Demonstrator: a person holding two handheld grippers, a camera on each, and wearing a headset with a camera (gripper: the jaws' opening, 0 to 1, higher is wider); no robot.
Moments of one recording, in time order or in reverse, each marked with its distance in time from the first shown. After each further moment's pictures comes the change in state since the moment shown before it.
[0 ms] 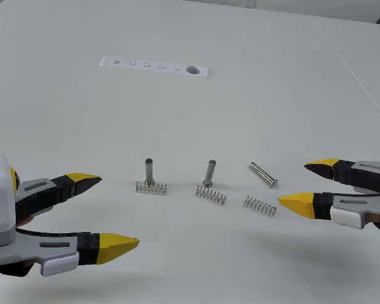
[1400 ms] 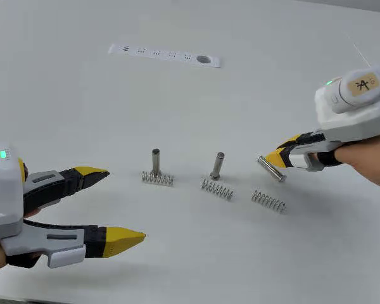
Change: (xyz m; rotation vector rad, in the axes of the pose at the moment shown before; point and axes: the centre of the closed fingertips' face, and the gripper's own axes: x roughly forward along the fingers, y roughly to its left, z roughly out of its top) left arm 0.002 -0.001 -0.007 -0.019 0.008 -0.002; right arm 0.078 -0.042 -0.005 -0.002 0.326 -0.080
